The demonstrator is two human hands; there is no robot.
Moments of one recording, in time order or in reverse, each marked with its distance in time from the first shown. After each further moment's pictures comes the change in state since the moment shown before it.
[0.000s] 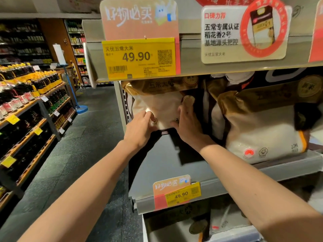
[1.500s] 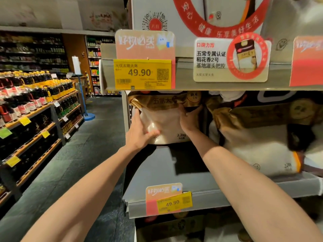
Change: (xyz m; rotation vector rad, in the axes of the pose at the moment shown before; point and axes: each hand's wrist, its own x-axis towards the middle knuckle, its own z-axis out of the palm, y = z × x) left_hand 0.009 -0.006 0.000 -0.452 0.220 -0.166; right_hand 0.050 -0.014 -0.010 0.747 0.170 0.410
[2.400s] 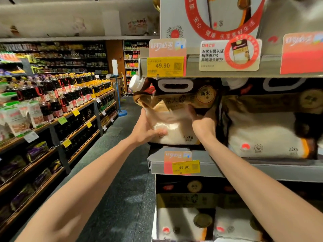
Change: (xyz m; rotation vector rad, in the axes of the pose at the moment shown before) left_hand -0.095 0.052 -0.082 -0.109 -0.084 -0.059; right_hand -0.136 -0.042 -0.061 0.009 -0.107 0.009
